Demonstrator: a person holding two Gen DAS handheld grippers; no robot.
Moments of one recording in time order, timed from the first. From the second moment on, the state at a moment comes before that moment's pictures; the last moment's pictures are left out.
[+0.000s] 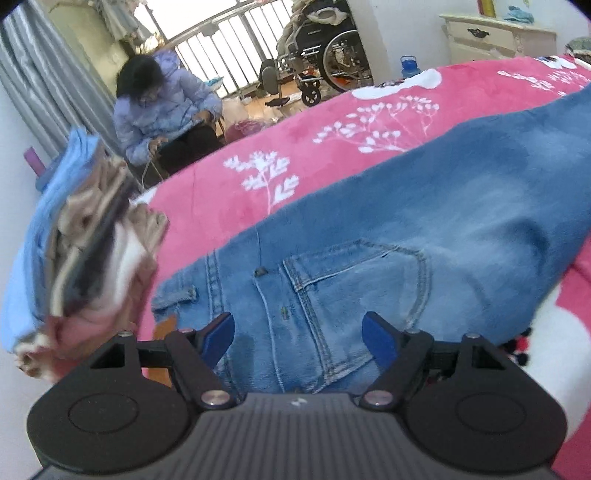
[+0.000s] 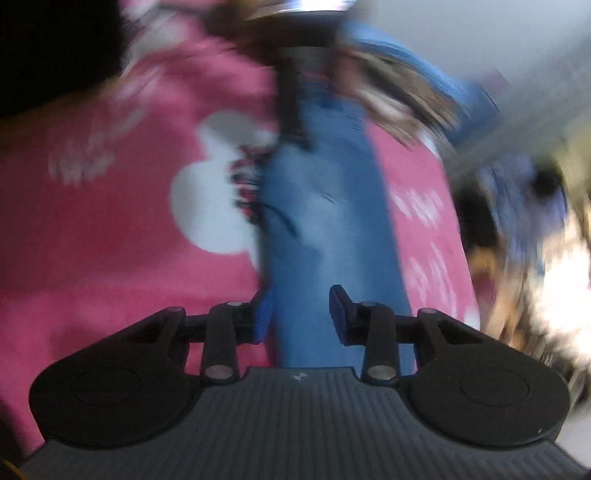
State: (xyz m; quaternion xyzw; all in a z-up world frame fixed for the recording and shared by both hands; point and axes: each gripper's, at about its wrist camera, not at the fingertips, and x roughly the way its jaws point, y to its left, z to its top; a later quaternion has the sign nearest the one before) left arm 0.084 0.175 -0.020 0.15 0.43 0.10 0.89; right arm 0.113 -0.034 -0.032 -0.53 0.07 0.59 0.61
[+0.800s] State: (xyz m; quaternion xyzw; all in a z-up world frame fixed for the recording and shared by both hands) left arm 0.089 0.195 -0.017 0.10 0.42 0.11 0.90; right arm 0.135 0.044 -0.045 -0.48 0.14 0.55 0.67
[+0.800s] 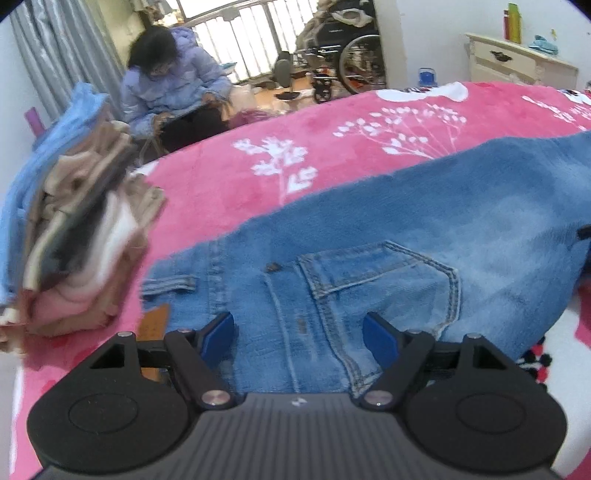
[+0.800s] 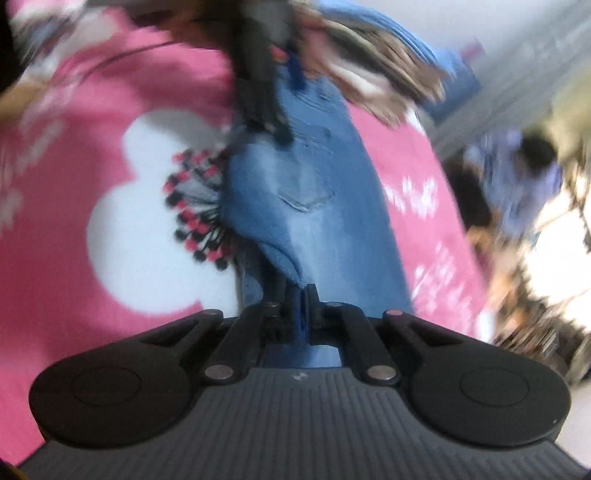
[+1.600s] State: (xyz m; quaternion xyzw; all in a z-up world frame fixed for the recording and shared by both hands) left arm 0.068 0.091 -0.024 0.26 0.39 -0.08 0.88; right arm 0.175 0.033 -0.029 -0.30 0.26 0.59 0.70
